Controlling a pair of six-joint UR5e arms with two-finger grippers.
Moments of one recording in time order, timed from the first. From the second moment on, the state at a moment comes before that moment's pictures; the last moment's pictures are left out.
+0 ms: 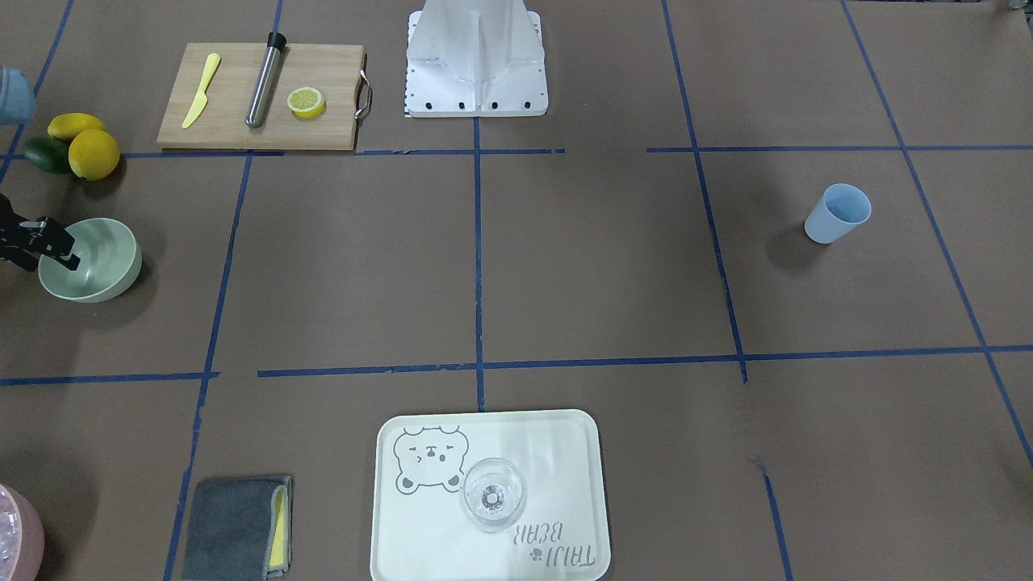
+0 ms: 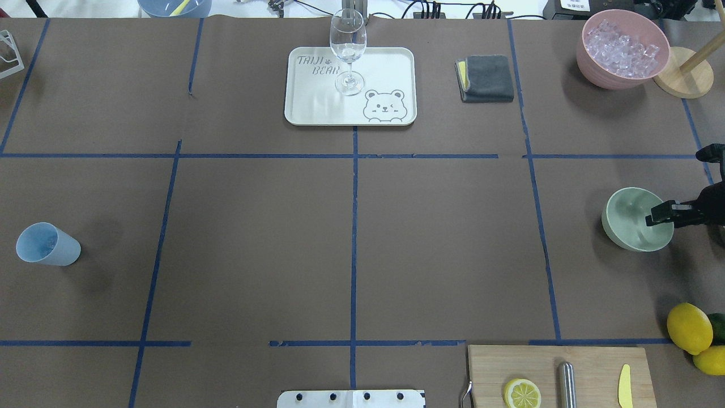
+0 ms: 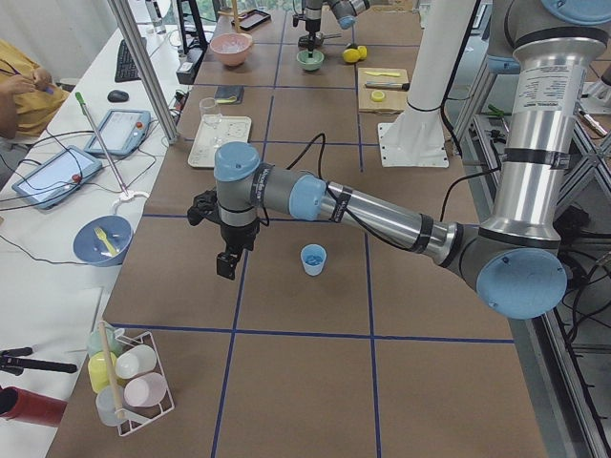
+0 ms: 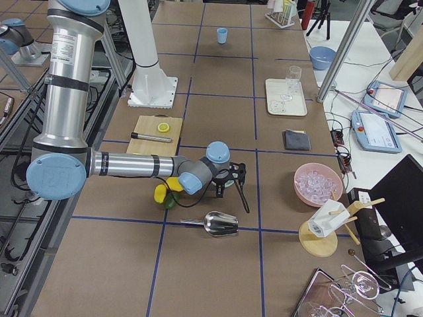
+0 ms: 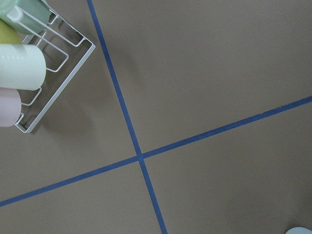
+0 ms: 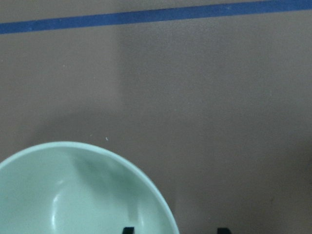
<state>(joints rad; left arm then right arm) -1.48 -1.66 -1.81 -1.50 -2.24 0.11 1.01 -1.74 1.60 -0.81 2.21 0.85</state>
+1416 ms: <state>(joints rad) -1.30 -1.65 -1.81 -1.76 -2.36 -0.06 0.62 -1.29 1.88 -1.02 2.00 1.69</state>
